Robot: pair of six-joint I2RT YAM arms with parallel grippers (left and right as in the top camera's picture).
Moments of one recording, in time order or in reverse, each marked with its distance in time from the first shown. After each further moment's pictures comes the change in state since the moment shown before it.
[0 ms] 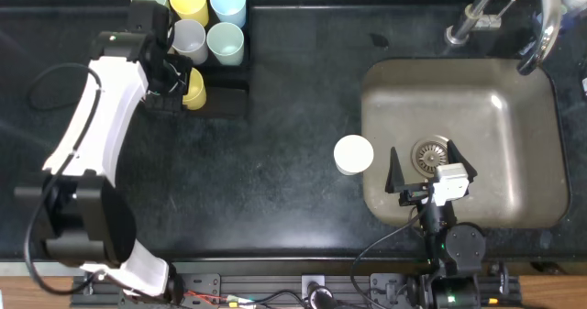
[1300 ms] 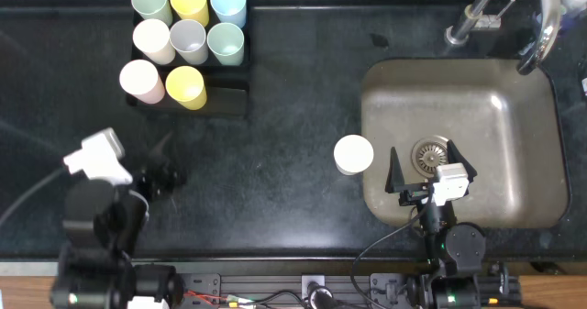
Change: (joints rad) left arm 0.006 -1.333 -0.862 0.394 -0.056 1.036; right arm 0.000 0.000 0.000 0.000 0.000 0.000
